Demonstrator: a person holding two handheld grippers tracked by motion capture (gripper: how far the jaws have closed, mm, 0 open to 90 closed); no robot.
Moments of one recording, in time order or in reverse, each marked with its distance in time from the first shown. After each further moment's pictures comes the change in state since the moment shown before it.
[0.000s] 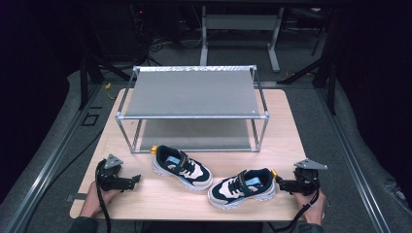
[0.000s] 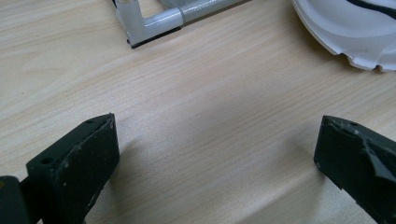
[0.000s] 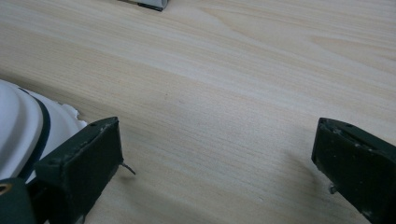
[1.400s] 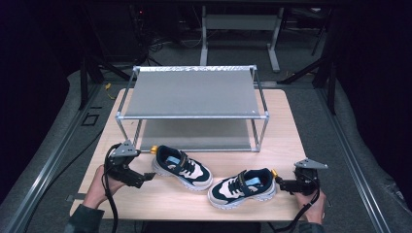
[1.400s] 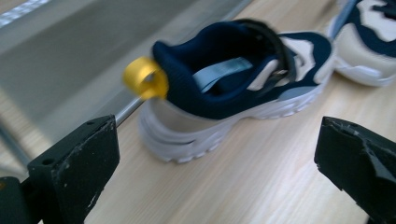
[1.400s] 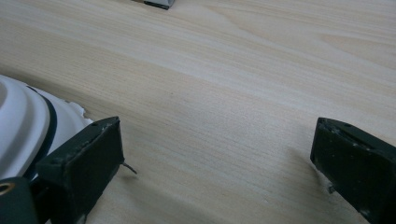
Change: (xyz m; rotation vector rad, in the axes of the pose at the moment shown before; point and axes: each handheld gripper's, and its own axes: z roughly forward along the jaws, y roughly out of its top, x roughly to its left) left arm -0.061 0.096 -0.056 -0.023 -0.309 0.281; right arm -0.002 0.001 0.000 0.019 0.037 0.000
